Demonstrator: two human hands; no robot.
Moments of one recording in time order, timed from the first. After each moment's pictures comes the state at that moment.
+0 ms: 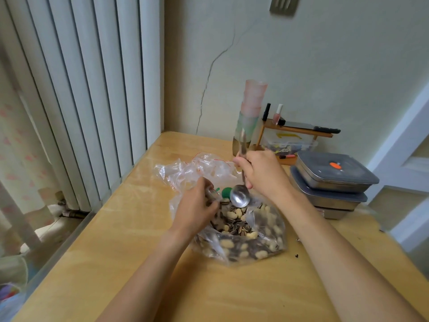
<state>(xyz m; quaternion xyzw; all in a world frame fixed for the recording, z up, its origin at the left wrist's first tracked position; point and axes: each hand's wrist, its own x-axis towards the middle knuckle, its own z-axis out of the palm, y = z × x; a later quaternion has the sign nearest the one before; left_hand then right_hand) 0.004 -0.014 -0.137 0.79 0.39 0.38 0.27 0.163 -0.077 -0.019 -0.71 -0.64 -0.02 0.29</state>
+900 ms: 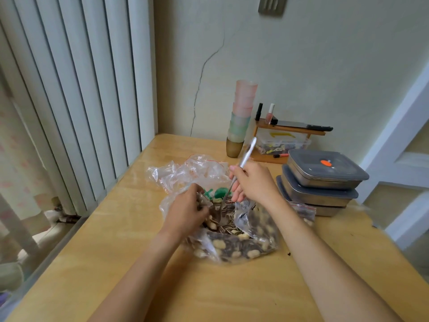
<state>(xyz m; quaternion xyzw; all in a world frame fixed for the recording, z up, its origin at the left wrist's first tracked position) 0.005 -0.009 -0.146 0.82 0.42 0.32 0.23 0.175 -0.080 -0.050 -0.72 -0.55 0.16 0.39</state>
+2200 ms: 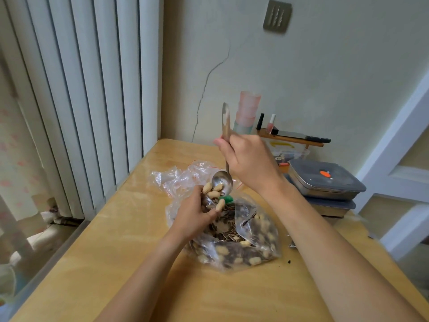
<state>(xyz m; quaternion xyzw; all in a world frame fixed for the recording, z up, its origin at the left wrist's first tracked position) 0.007 -0.012 -0.140 0.77 0.35 0.39 0.38 0.130 -0.076 0.024 -0.55 -0.73 -0.22 0.35</state>
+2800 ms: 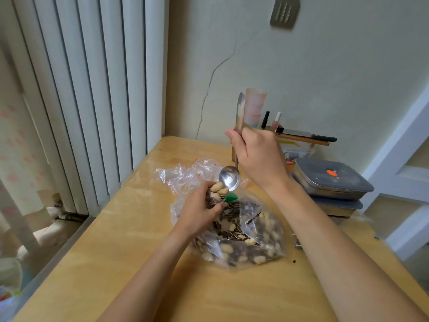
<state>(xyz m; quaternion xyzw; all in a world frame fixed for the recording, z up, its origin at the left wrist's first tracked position) 0.005 -0.012 -0.135 0.77 0.32 0.42 0.36 0.137 -0.067 0.019 -0.56 -0.69 -0.26 0.39</state>
